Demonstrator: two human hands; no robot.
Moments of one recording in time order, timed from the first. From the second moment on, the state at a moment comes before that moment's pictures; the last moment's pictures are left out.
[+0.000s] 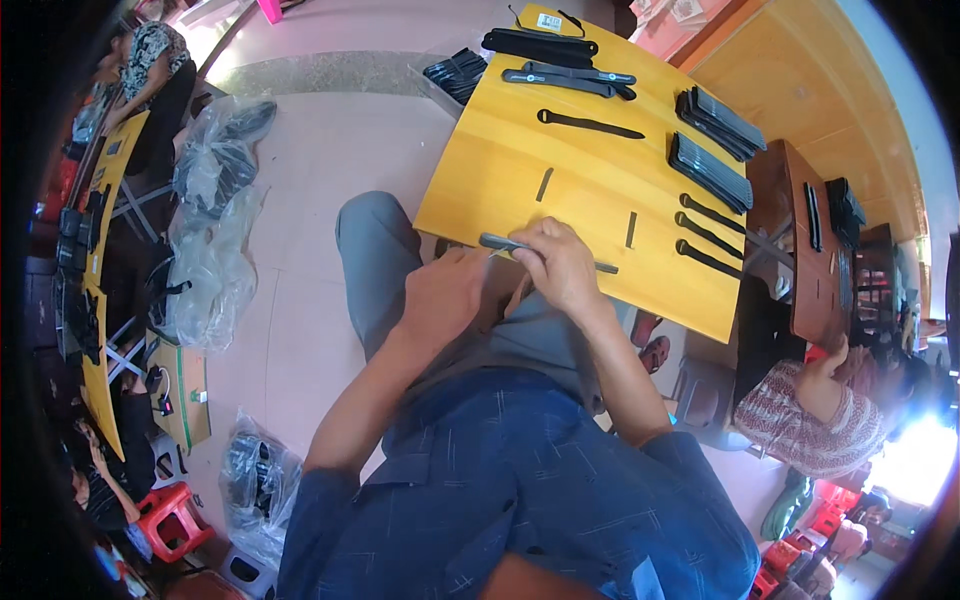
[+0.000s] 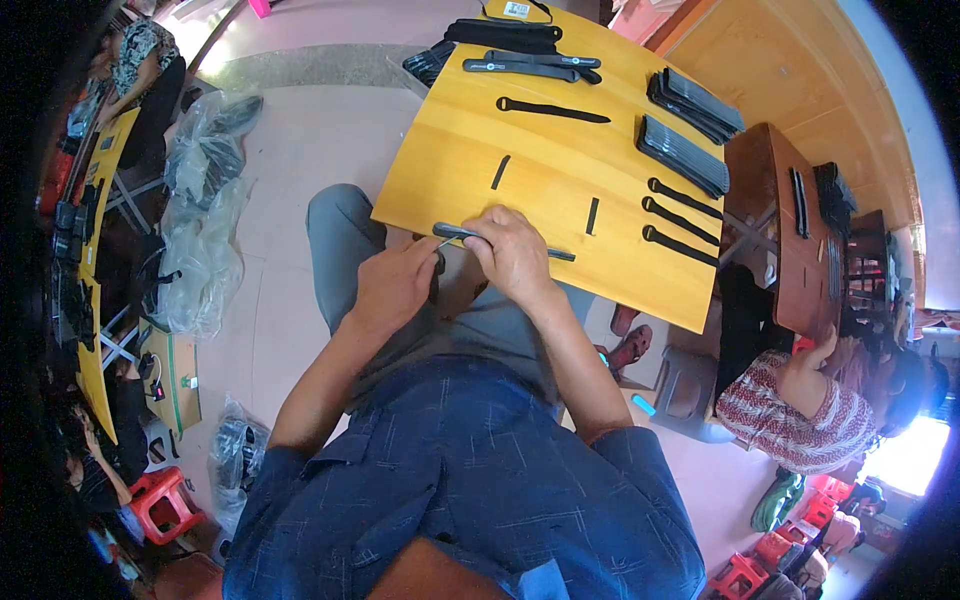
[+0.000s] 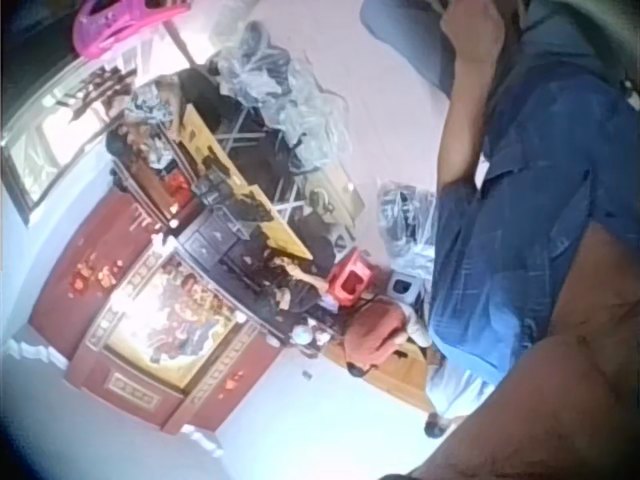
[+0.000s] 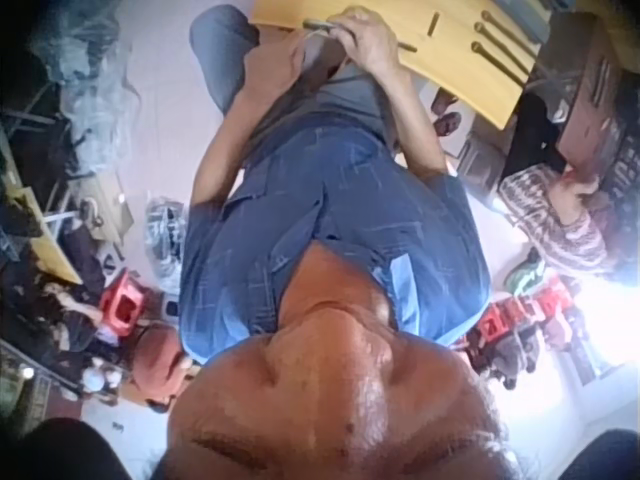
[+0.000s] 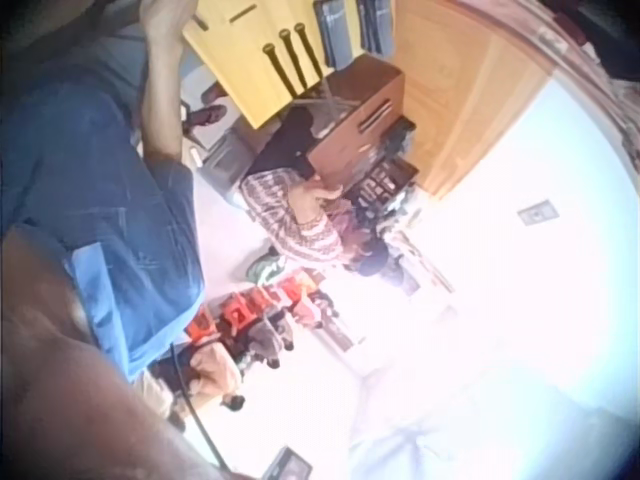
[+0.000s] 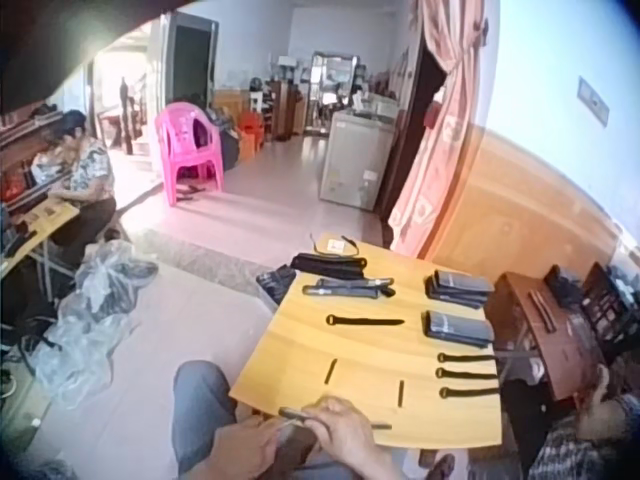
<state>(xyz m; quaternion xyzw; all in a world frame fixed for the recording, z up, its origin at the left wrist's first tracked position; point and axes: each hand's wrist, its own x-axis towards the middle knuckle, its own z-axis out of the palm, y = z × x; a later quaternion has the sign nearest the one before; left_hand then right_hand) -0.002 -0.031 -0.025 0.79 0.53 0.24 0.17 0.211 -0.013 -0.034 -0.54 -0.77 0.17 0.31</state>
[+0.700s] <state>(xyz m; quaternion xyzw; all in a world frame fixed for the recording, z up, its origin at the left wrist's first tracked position) 0.006 -0.019 -0.018 0.82 0.50 0.27 0.10 0.211 -0.014 -0.031 -0.54 -0.76 0.18 0.31</state>
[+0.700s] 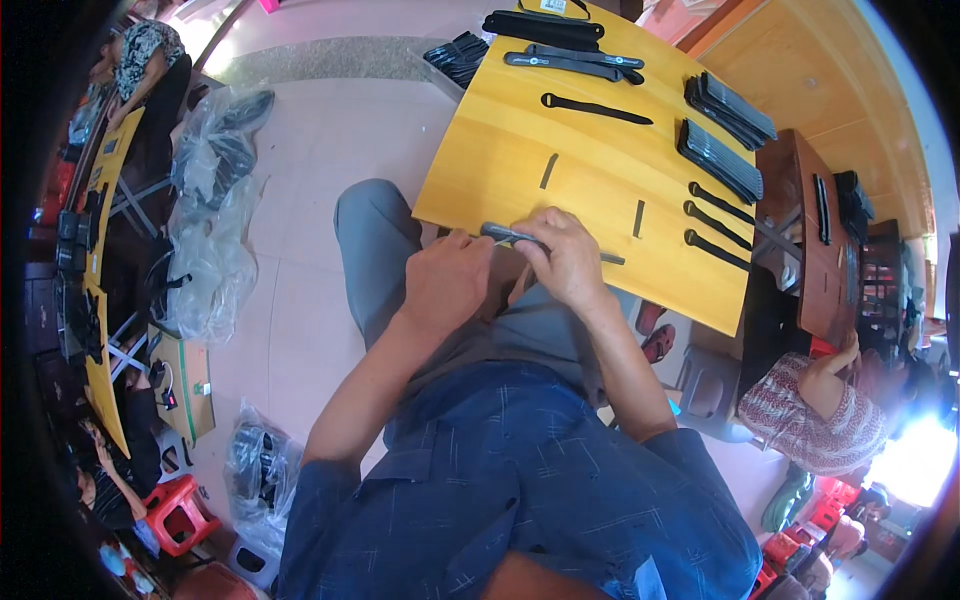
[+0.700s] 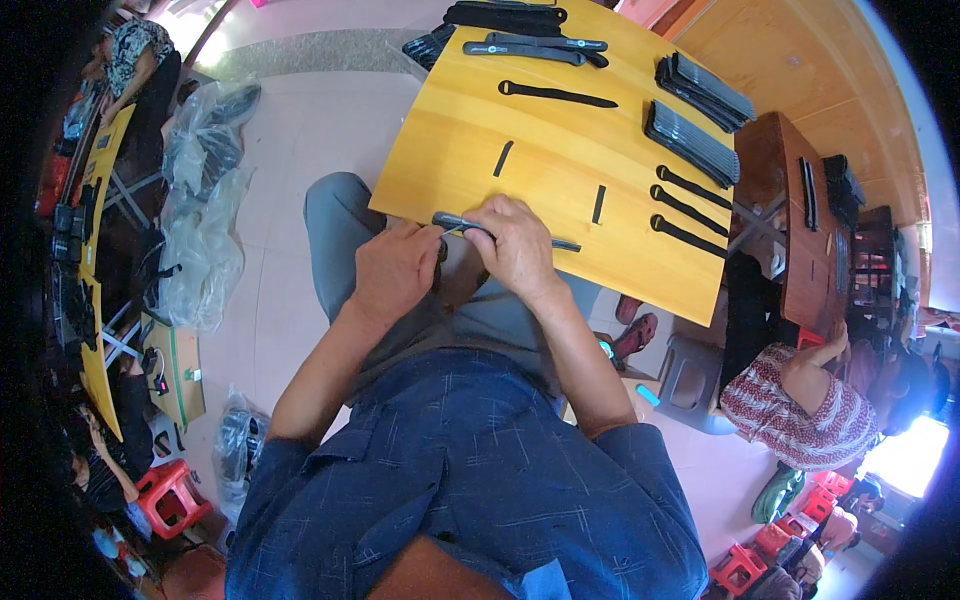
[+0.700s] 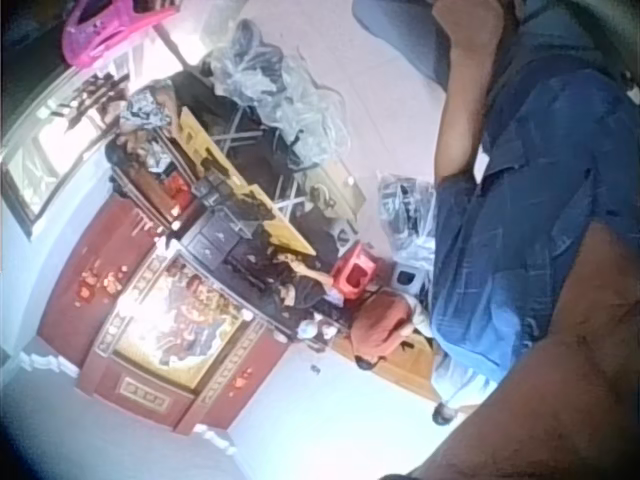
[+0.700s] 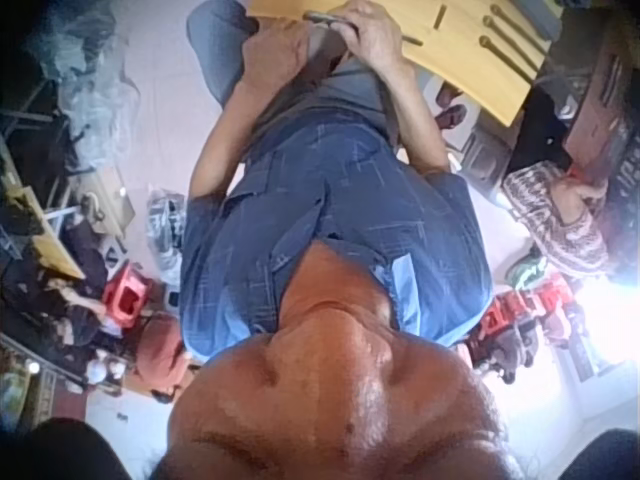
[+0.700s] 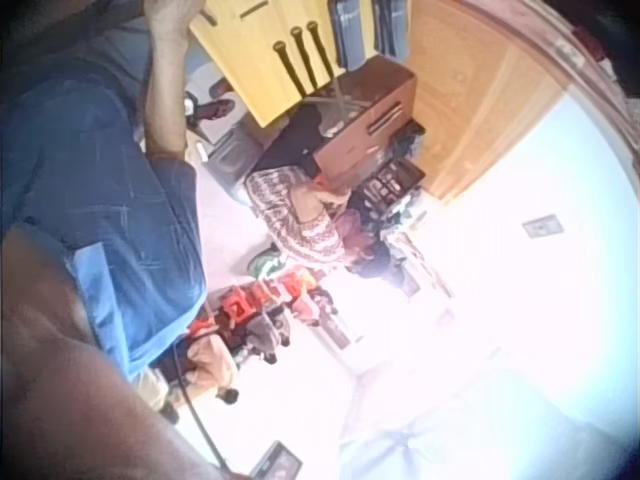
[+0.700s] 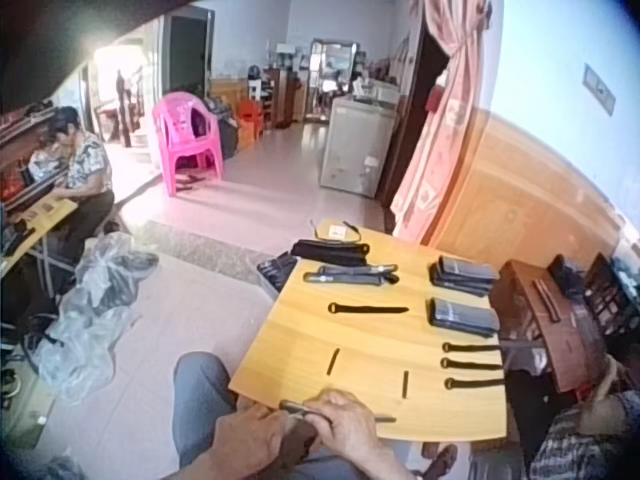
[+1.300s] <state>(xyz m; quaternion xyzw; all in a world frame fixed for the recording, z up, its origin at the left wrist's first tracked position) 0.020 -0.009 -0.003 0.77 0.59 0.17 0.19 0.212 -0.012 -0.033 -0.54 -0.75 0.18 0.33</state>
